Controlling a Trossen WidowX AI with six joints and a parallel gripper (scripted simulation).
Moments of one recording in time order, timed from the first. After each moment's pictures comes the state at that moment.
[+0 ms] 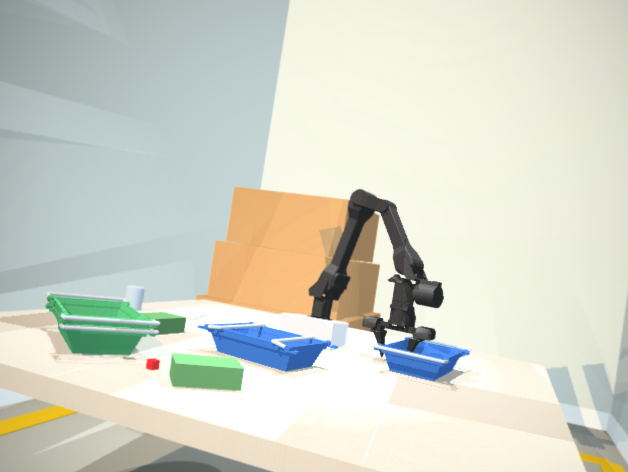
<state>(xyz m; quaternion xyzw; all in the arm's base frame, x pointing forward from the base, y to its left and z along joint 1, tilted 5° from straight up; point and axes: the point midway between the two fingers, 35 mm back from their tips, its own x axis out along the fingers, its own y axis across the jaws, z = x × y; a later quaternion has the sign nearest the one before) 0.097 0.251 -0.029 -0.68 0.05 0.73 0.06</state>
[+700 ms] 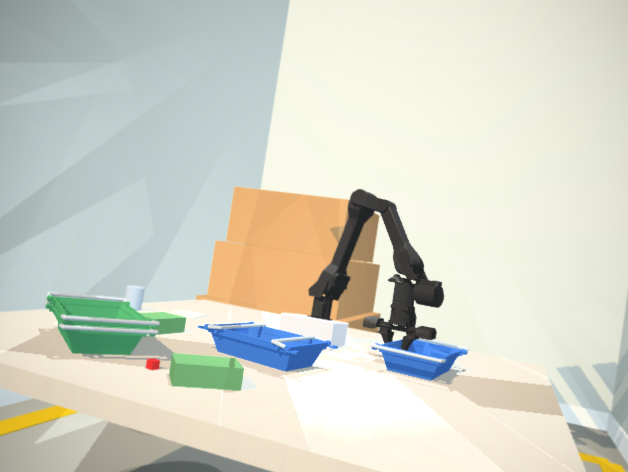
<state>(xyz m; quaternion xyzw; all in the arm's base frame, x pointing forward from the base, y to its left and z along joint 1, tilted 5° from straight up) 0.097 0.252 -0.029 -0.68 0.05 0.73 0.06</state>
